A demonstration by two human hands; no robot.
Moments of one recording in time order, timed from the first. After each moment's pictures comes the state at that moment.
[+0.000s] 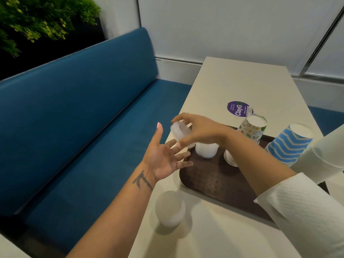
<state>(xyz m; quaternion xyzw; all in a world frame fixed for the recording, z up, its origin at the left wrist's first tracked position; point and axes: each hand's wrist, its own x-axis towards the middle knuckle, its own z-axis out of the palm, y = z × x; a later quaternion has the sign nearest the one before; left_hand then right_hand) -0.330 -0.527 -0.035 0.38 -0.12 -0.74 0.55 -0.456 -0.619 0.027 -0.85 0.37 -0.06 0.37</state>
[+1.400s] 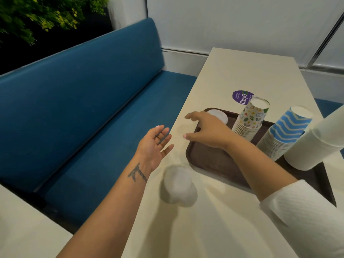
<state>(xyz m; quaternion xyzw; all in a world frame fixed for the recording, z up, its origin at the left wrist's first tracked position) -0.314 -0.471 -0.041 0.51 -0.09 -0.58 0.64 -0.471 -0.566 -0.003 -0.86 0.41 -0.12 0.26</state>
